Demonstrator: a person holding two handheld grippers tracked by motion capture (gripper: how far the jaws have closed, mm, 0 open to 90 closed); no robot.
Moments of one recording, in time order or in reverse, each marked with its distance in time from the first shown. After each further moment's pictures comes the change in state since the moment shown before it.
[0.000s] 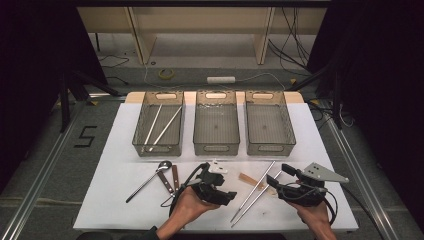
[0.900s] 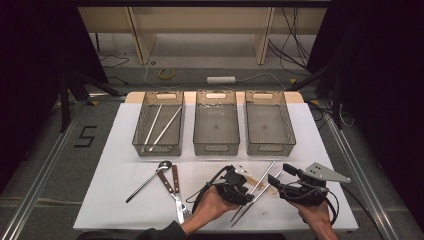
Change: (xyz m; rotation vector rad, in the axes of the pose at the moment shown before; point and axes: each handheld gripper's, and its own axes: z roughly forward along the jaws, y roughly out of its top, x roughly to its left) left arm -0.017 0.019 0.055 0.071 -0.102 0.021; right arm -0.003 0.000 -0.002 -0.004 -0.003 0.009
